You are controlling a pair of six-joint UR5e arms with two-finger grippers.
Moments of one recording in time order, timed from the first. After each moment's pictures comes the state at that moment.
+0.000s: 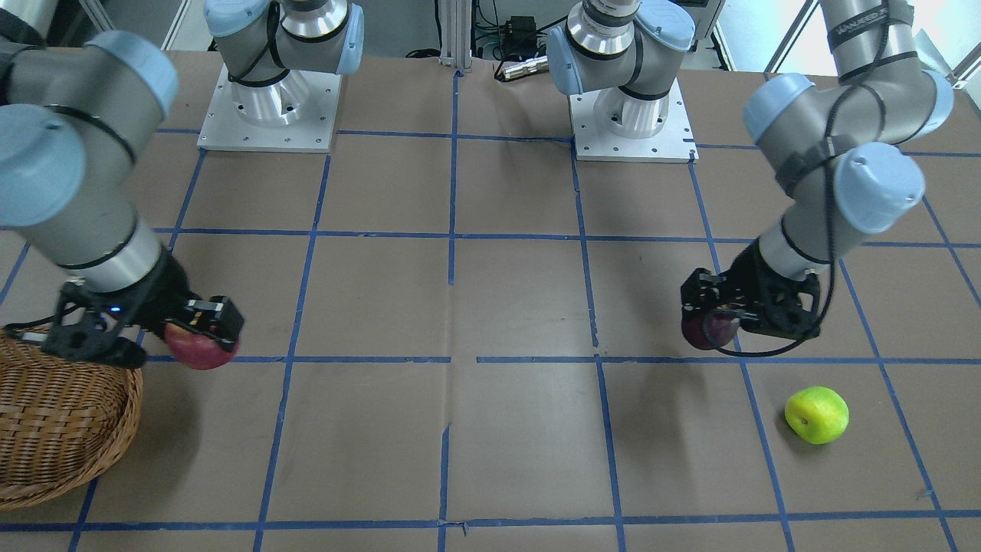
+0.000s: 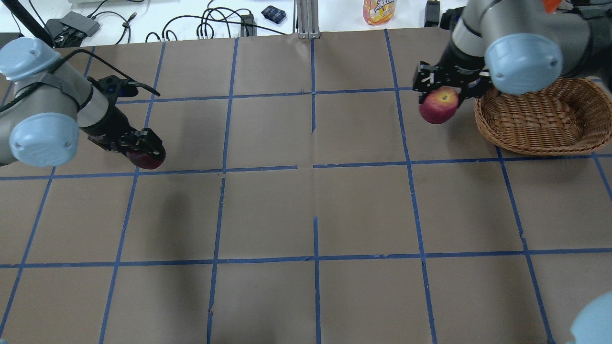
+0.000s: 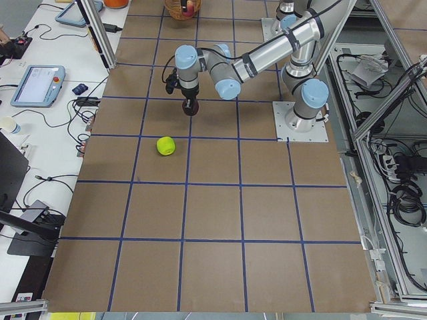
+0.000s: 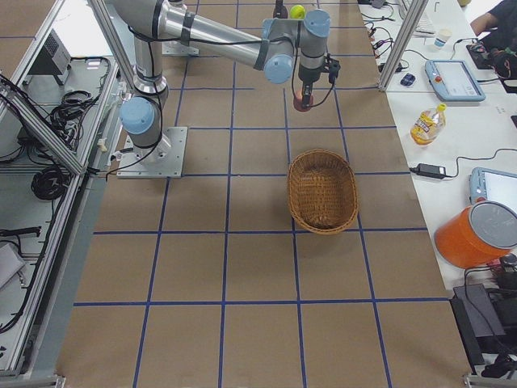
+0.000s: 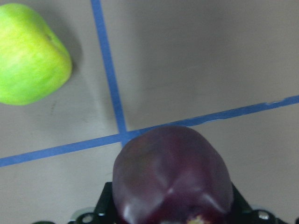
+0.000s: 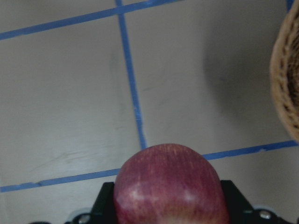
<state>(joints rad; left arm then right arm) -1.33 -1.77 -1.87 -1.11 1.48 0.34 1.42 -1.31 1.62 -1.91 -1.53 -0.02</state>
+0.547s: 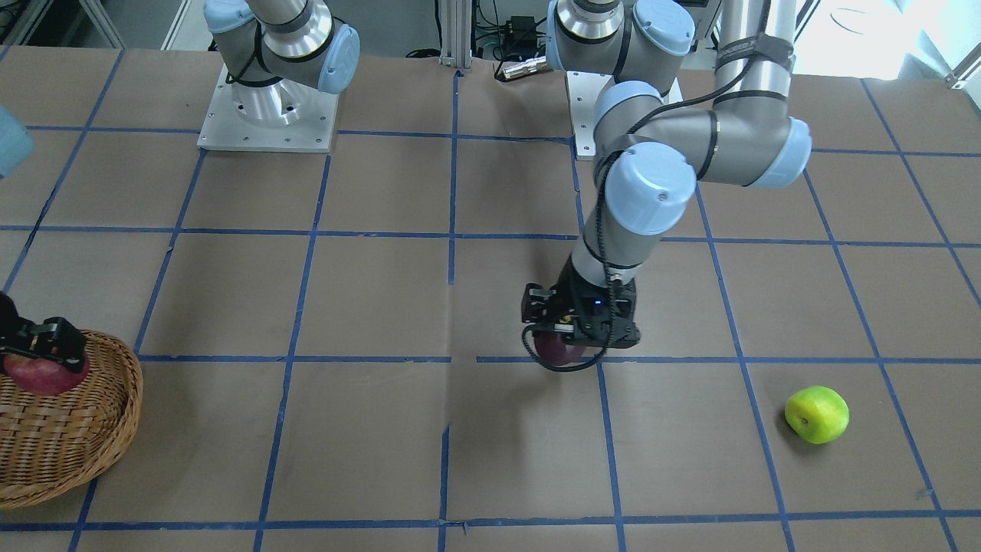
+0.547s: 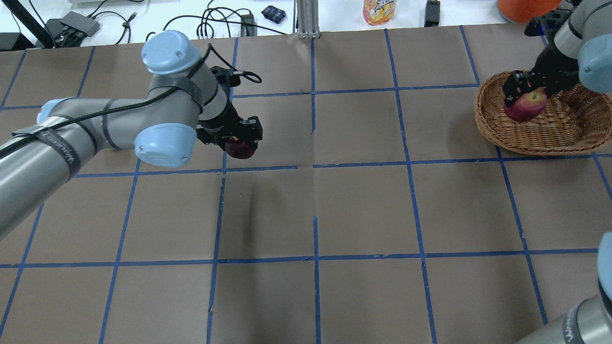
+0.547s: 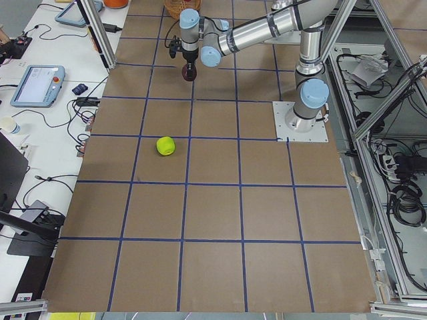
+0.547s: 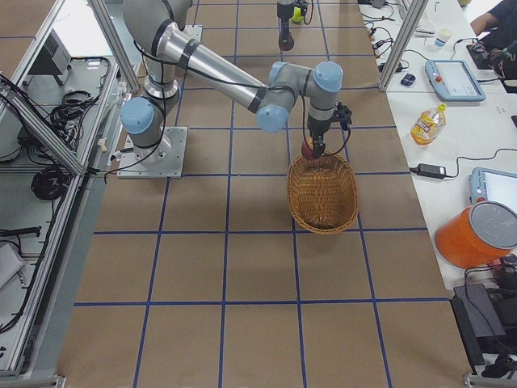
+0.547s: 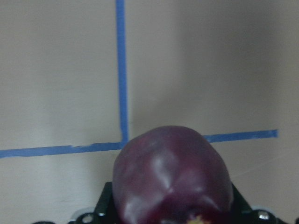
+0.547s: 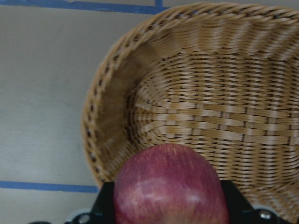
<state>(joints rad) -1.72 -1.89 -1.78 -0.96 1.48 -0.15 1.14 -1.19 1.61 -2.06 -1.57 -0.53</state>
